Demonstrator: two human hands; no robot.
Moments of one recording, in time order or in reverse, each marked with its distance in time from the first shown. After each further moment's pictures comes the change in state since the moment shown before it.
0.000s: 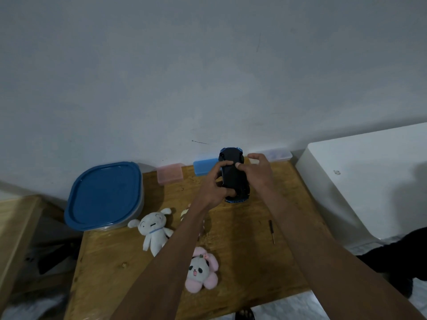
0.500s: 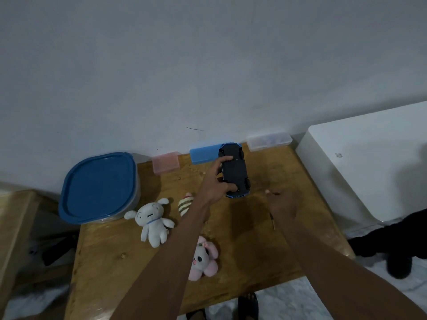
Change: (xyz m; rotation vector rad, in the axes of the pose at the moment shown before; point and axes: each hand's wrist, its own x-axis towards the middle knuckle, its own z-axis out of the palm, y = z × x) left_hand 0.002 -0.026 0.015 0.011 0.011 -0.083; right_hand -0.024 0.130 -0.055 -0.362 0.250 0.264
